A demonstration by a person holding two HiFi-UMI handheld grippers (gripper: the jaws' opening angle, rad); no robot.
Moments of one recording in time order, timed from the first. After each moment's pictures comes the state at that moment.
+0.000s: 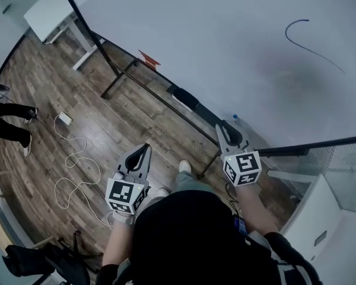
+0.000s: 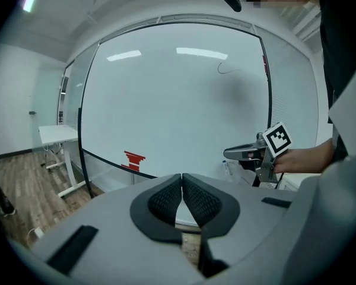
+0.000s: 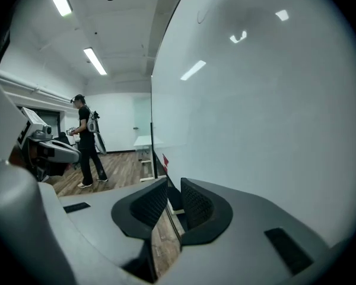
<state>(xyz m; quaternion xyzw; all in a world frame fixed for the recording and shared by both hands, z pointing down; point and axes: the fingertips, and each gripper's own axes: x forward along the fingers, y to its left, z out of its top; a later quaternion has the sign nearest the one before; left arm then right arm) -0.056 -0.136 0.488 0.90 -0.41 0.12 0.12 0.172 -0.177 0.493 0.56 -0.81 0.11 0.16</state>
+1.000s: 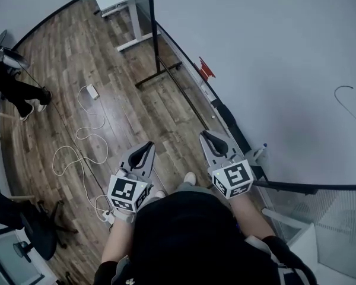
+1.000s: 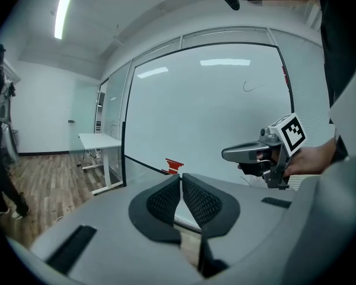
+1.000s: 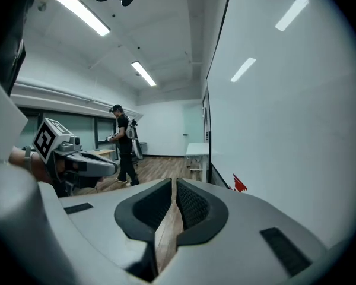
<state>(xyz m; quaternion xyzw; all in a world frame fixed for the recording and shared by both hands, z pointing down) -0.173 -0.109 0.463 0.82 -0.55 0.09 0.11 -0.038 -0.169 0.449 0.34 -0.93 0.06 0.14</state>
